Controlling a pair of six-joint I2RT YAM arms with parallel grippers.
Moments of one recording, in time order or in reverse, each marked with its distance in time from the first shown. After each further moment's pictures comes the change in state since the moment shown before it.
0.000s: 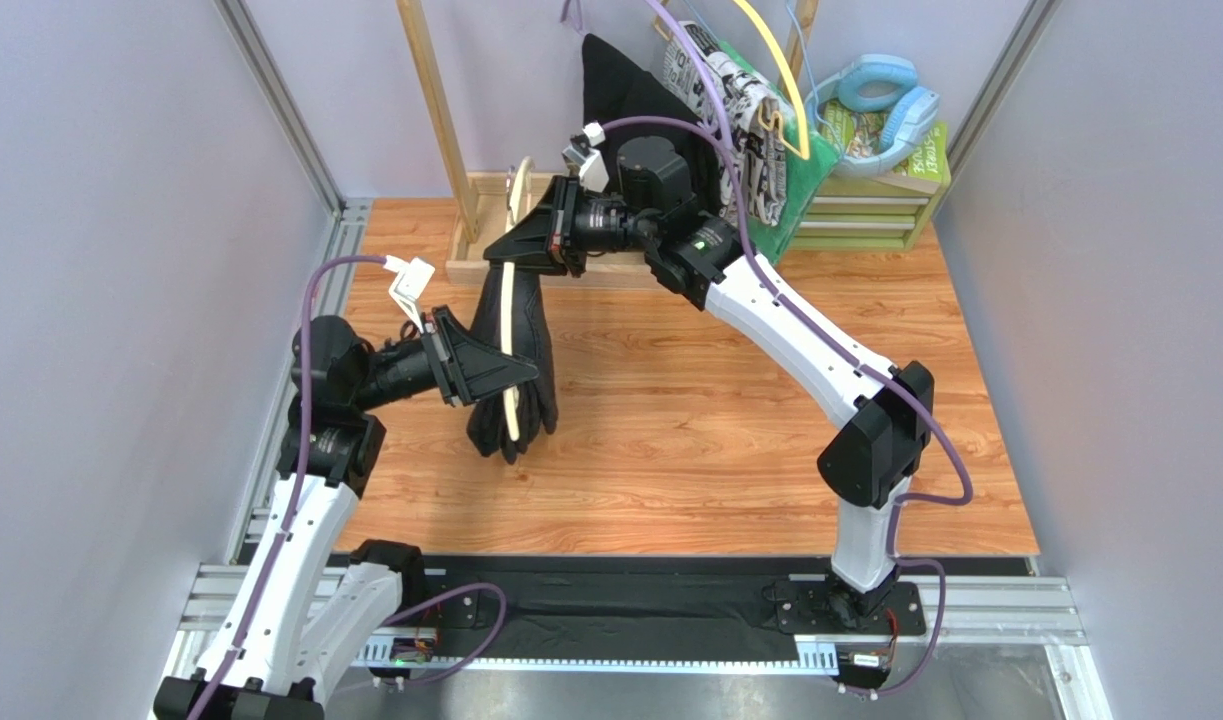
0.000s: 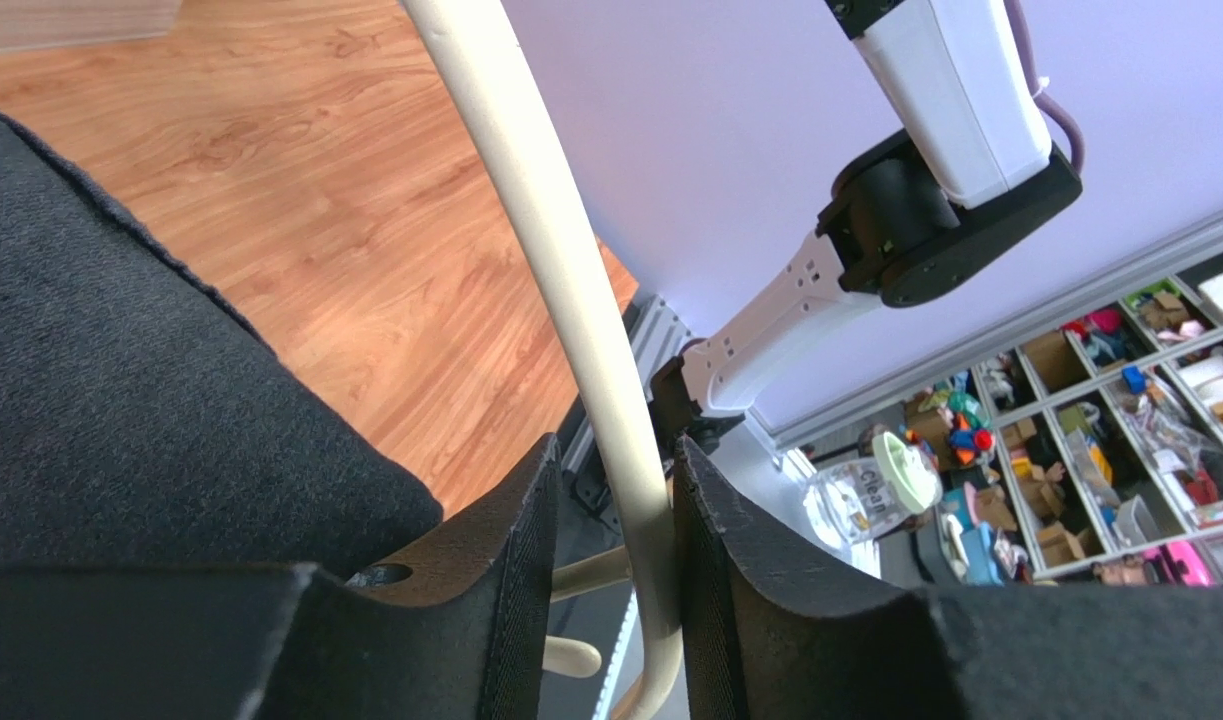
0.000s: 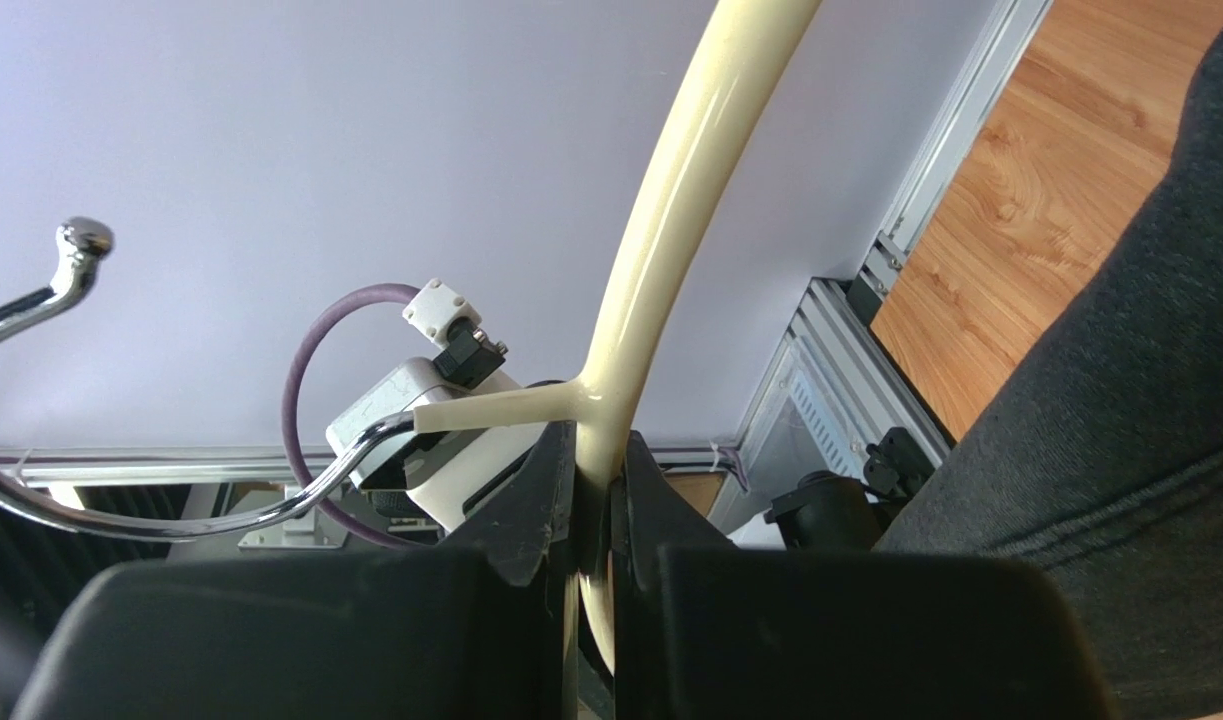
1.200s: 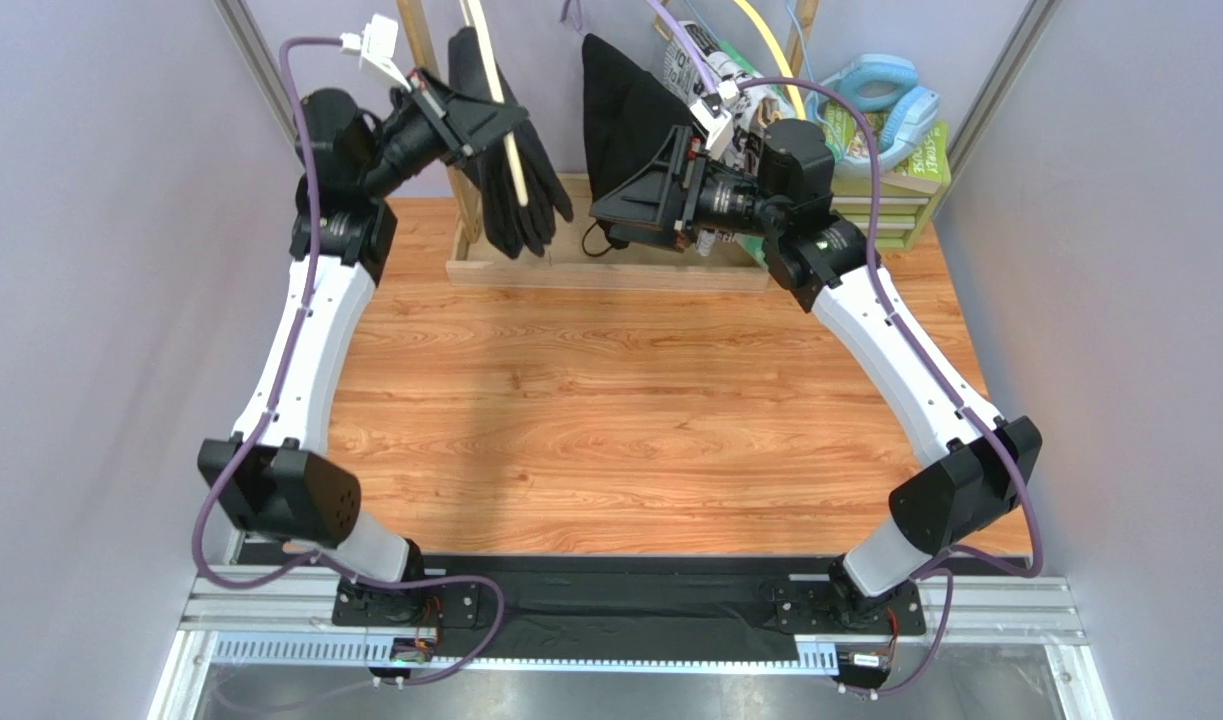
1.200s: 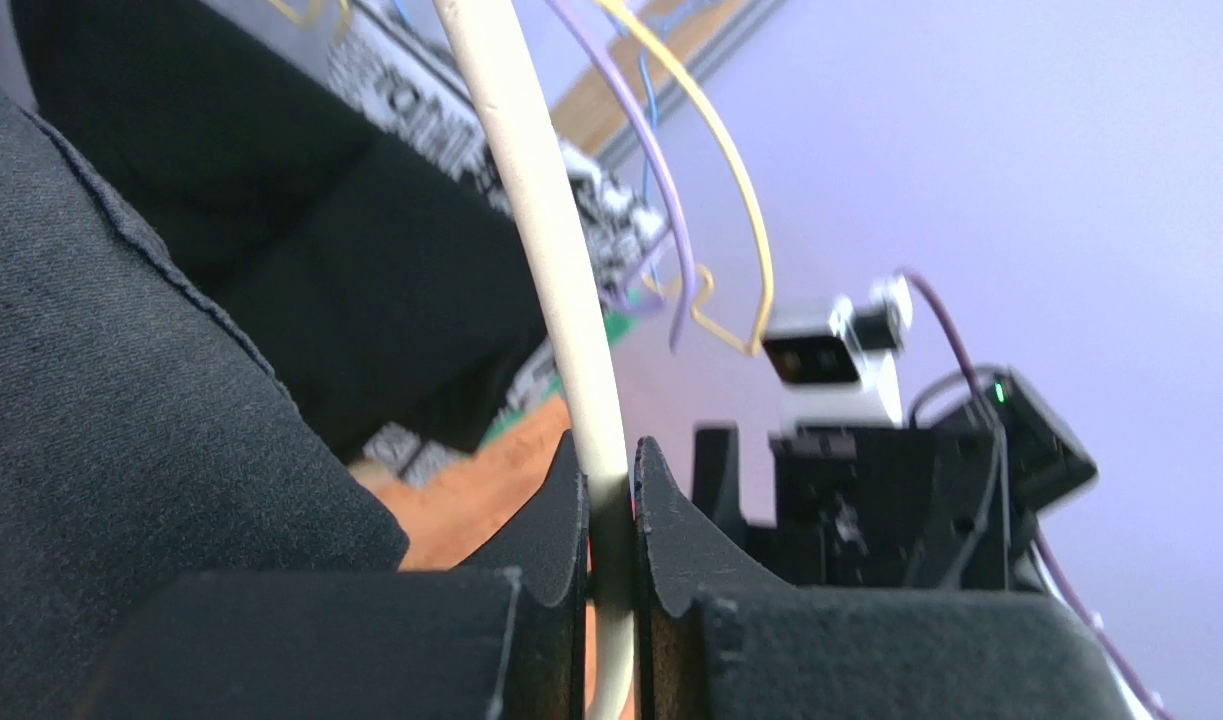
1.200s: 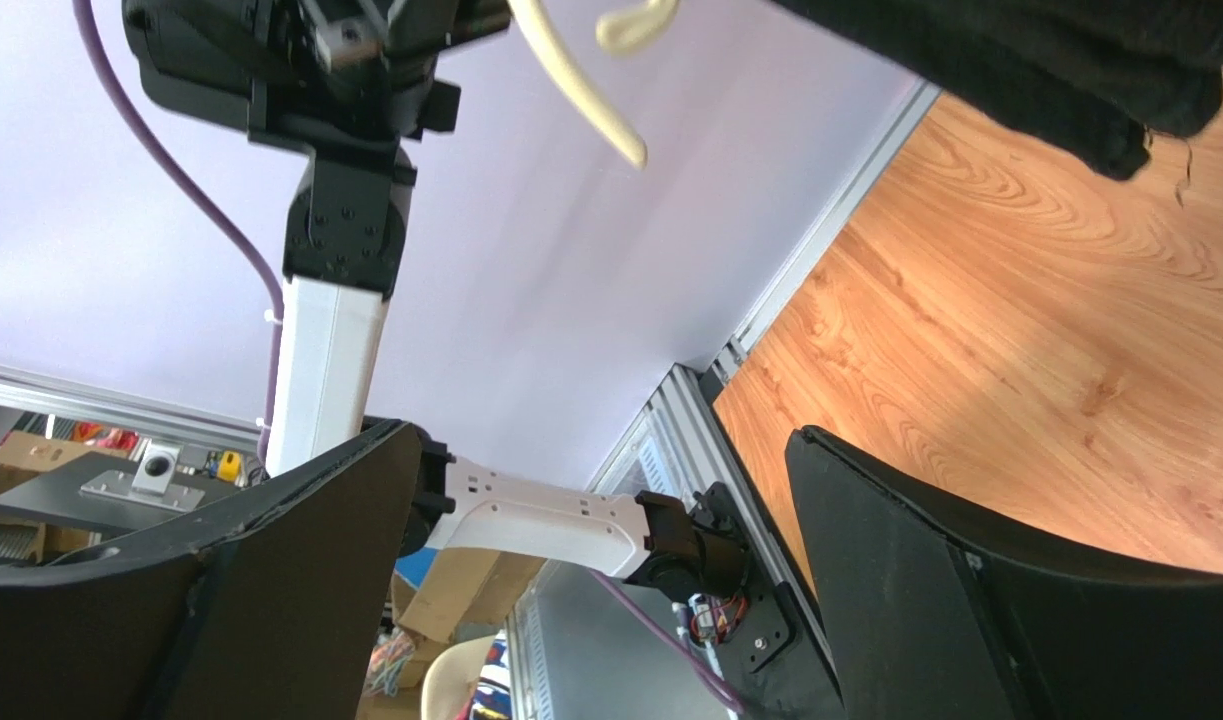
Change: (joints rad) left arm 0.031 0.745 0.903 0.007 -0.353 -0.071; right arm -0.258 -0.290 -0.266 0.072 -0.125 -0.268
